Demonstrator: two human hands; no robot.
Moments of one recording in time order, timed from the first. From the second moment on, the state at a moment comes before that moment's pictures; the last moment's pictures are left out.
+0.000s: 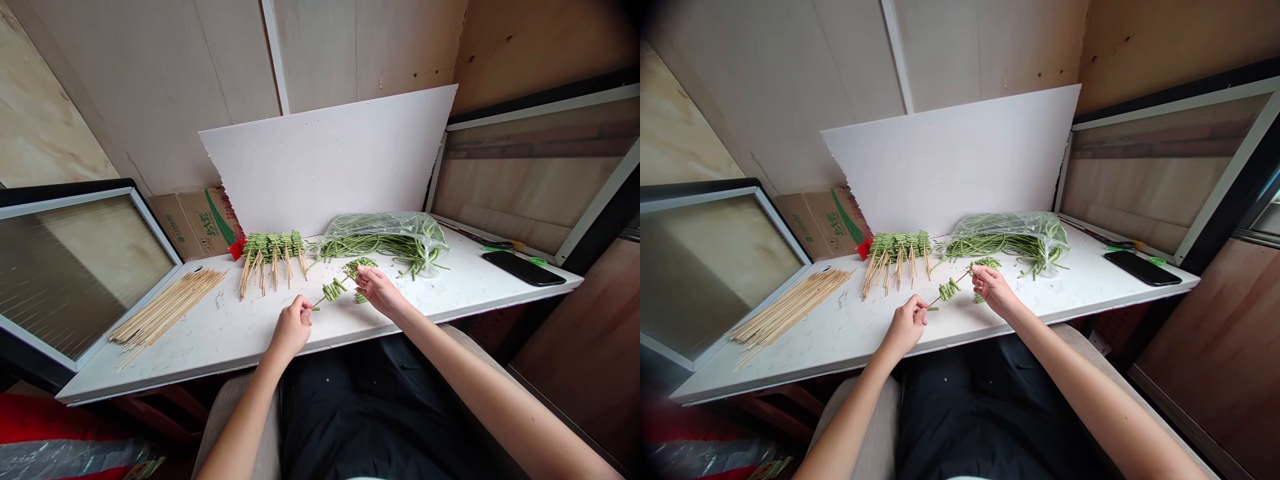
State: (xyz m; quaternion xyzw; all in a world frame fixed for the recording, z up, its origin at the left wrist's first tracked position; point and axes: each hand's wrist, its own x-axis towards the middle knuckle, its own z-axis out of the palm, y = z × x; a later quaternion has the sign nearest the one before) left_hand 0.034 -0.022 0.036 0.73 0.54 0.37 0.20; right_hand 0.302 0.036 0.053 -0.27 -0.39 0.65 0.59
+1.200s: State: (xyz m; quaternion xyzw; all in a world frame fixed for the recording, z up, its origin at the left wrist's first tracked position) left_hand 0.037 -0.026 0.037 0.74 0.54 0.36 0.20; right_hand 0.305 0.037 0.053 -0.29 -0.43 0.62 0.59
